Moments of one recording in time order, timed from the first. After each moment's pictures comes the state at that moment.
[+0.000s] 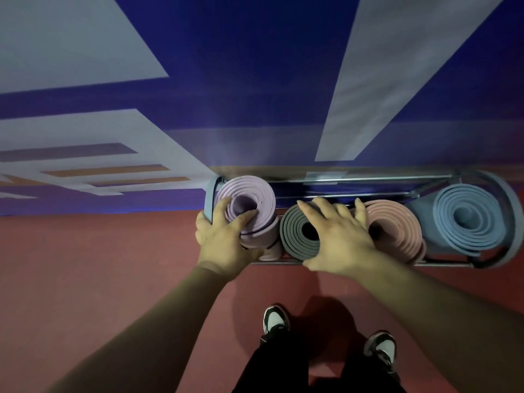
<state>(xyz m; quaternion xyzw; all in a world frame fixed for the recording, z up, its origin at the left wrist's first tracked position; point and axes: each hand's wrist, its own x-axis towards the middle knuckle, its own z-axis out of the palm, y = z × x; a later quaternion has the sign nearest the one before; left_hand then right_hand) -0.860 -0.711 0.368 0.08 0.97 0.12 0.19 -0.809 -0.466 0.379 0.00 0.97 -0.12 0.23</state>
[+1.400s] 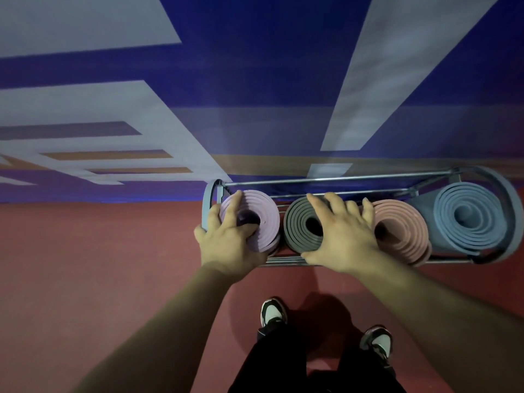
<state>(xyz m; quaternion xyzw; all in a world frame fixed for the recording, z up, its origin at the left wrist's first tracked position) -0.835 -0.716 0.364 0.15 0.97 0.02 0.18 -0.793 -0.476 0.379 0.06 0.97 -0.10 0.22</state>
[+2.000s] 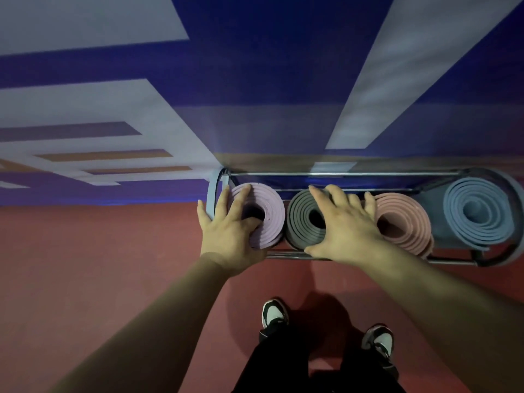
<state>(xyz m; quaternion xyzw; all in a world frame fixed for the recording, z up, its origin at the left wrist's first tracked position) -0.858 -0.728 0.355 0.25 0.96 0.04 0.14 -0.811 -0.480 0.375 0.06 0.96 -0.12 0.23</state>
